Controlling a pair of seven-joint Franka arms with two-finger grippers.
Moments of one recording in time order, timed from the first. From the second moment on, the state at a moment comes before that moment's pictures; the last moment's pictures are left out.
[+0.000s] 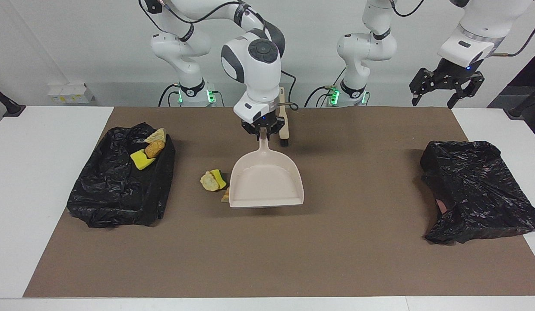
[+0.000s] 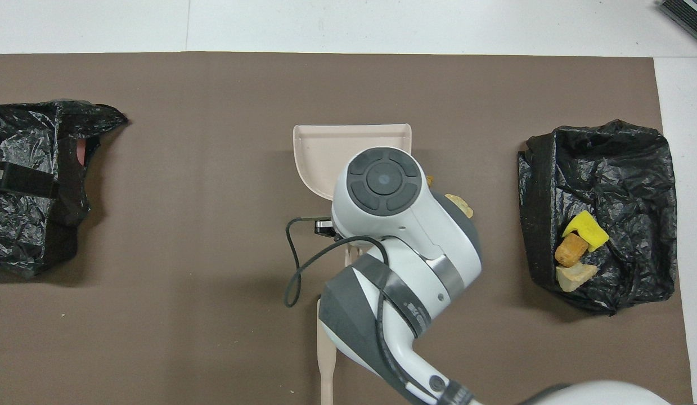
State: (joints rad) left arm -0.15 -0.01 0.06 -1.45 0.01 1.46 0.10; right arm 0.18 0.36 0.52 -1.59 -0.10 1.90 0.75
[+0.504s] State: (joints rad) left arm -0.15 -0.01 0.06 -1.45 0.01 1.46 0.10; right arm 0.26 0.68 0.53 -1.39 -0.28 2.04 0.88
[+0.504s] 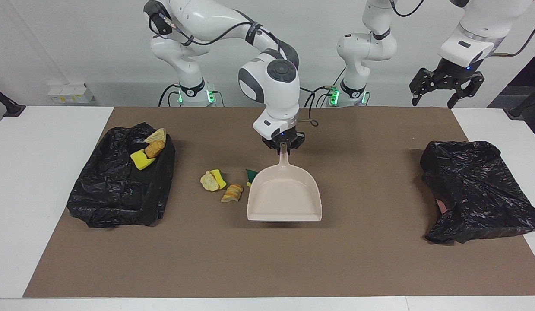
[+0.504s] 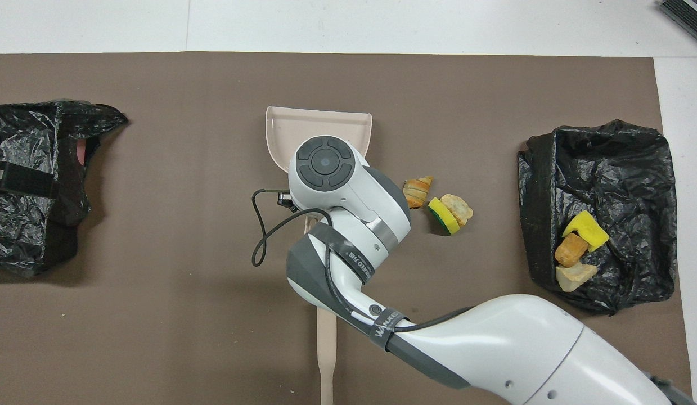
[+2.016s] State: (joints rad) left arm -0.15 0.01 -0.10 -1.56 0.01 1.70 -0.04; right arm 0.19 -0.03 0.72 -2.07 0.22 1.94 0.84
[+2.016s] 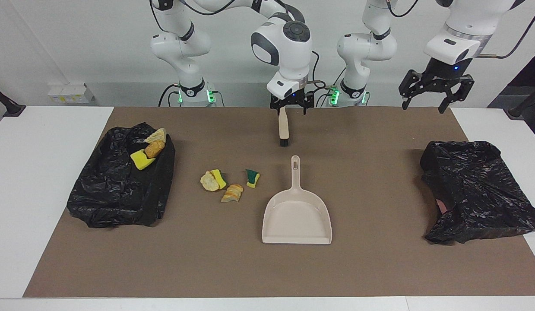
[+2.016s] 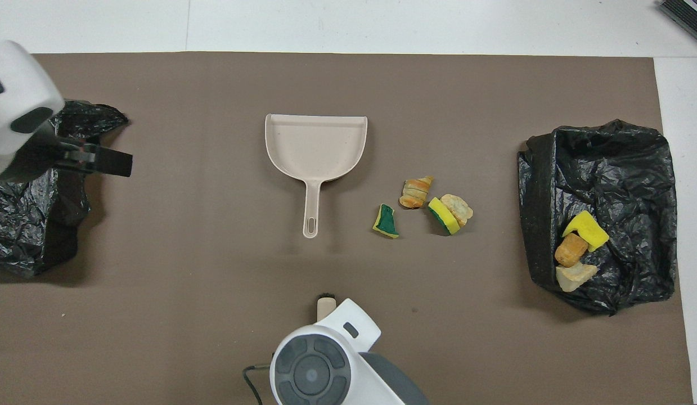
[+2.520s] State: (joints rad) left arm -0.15 0.10 -0.26 -1.78 0.01 1.97 -0.23; right arm 0.20 -0.16 0.83 -2.36 0.40 2.19 0.78
